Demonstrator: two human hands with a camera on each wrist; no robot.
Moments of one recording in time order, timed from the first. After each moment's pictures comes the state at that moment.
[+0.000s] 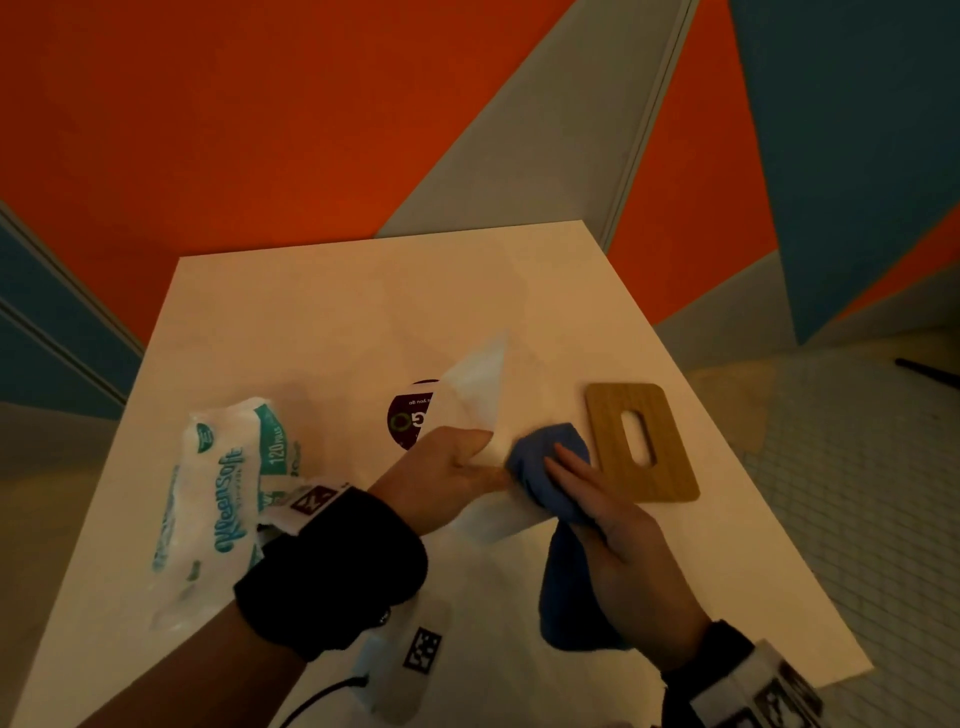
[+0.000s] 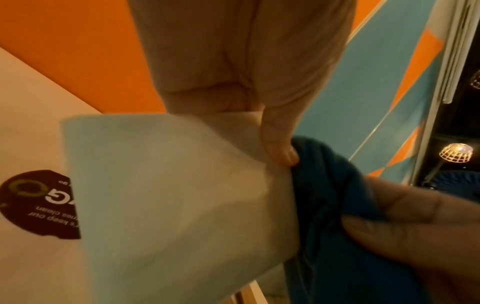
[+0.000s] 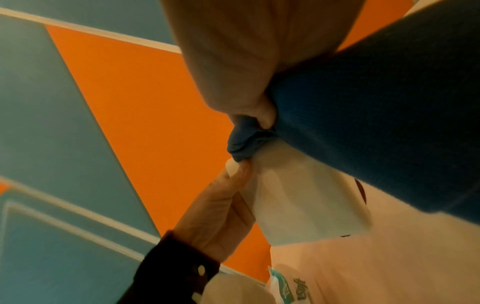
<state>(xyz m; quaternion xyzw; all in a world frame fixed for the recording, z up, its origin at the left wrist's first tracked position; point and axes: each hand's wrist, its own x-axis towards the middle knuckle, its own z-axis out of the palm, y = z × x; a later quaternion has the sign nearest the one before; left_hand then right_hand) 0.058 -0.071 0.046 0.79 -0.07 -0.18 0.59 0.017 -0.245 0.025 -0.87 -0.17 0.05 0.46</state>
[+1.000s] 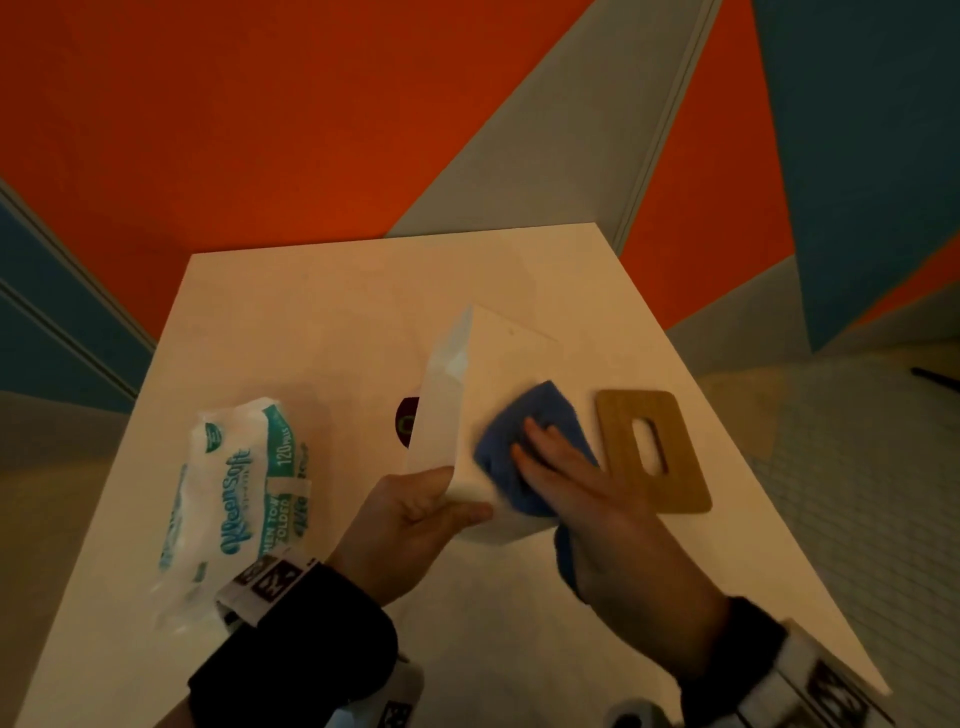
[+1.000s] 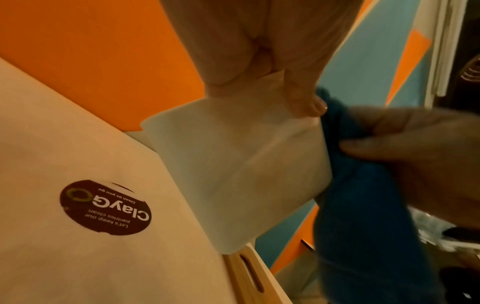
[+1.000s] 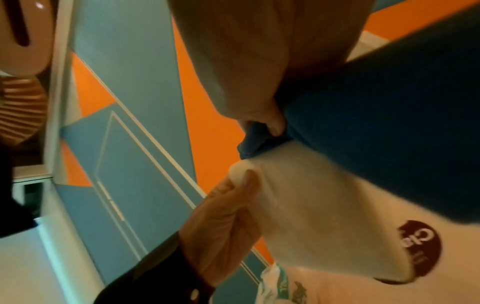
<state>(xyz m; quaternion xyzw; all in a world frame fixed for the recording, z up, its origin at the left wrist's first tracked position) 0.025 -0.049 0.028 0.78 -0.08 -0.01 0.62 0.032 -0.234 0.047 -0.89 -0.33 0.02 0.32</state>
